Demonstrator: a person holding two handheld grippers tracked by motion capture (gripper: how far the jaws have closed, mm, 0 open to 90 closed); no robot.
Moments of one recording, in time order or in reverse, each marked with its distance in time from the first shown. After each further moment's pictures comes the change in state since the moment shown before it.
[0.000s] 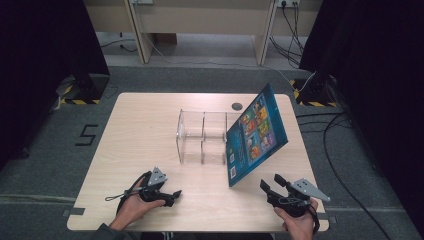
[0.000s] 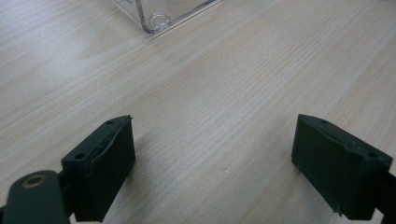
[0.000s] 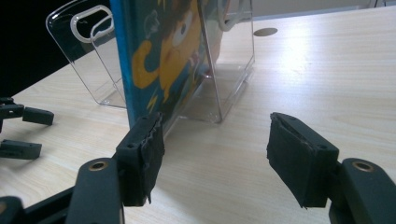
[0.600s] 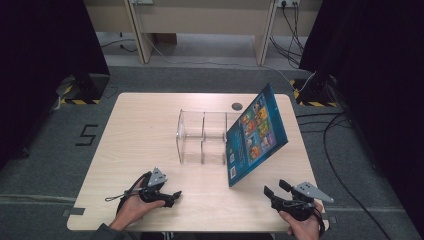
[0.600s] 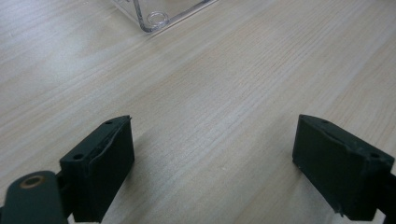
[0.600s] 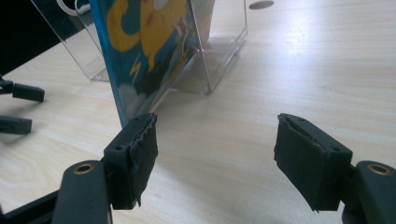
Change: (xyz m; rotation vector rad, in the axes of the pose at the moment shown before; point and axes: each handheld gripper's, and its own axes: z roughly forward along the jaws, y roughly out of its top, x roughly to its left) left arm -0.001 -0.001 -0.001 0.003 0.000 0.002; right arm -0.013 -0.010 -0.008 0.079 -0.011 -0.007
